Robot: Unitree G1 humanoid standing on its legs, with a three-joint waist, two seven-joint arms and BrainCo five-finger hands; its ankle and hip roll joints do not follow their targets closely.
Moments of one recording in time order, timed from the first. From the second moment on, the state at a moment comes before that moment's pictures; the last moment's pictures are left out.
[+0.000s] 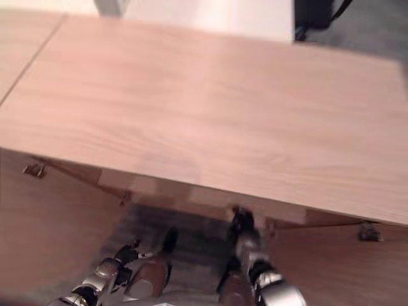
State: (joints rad) left arm -0.16 0.27 -0.32 1.20 -0.17 -0.10 0.01; right arm -0.17 -0.10 0.23 0.98 0.48 -0.16 -0.27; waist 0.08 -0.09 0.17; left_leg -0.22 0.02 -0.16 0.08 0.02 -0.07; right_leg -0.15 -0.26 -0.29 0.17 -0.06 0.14
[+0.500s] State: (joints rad) left arm -0.02 0.26 -0.21 1.25 -0.17 -0.09 0.01; right arm 0.03 -0.15 0.23 1.03 0.40 -0.12 -0.12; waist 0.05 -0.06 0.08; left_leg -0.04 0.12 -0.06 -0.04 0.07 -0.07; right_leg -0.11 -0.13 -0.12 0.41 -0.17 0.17
